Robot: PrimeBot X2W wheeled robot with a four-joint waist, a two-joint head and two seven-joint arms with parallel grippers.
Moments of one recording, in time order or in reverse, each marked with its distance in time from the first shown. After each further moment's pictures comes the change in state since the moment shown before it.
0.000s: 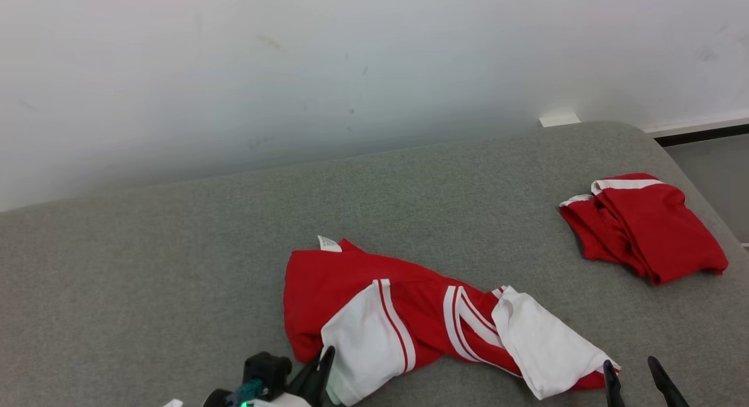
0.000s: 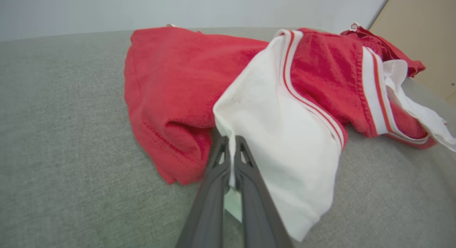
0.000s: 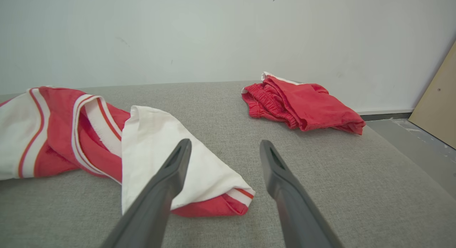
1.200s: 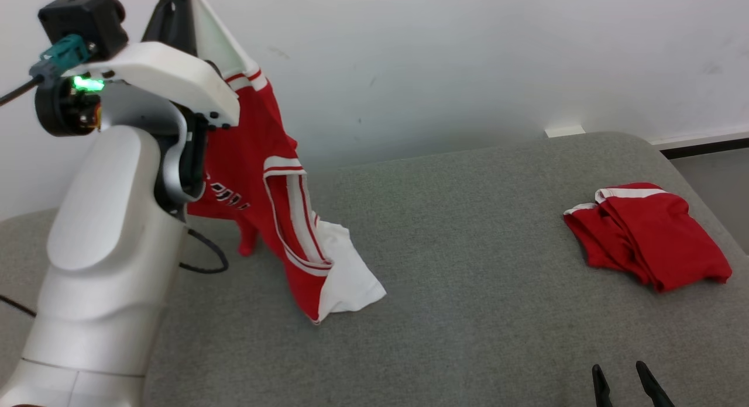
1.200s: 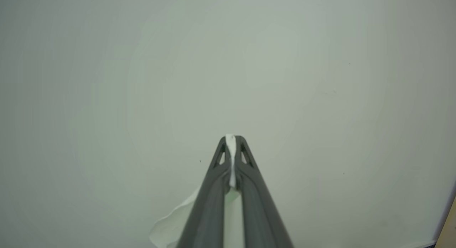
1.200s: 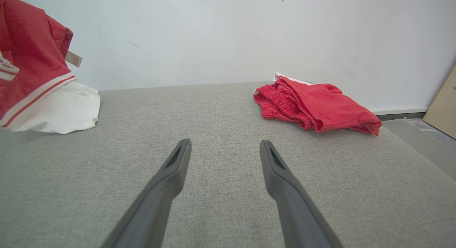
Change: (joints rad) left arm -0.688 0.160 0.135 -0.224 -0.160 0.286 0.242; right arm -0.001 0.015 0.024 0.017 0.009 0.000 0.000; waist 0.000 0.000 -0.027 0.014
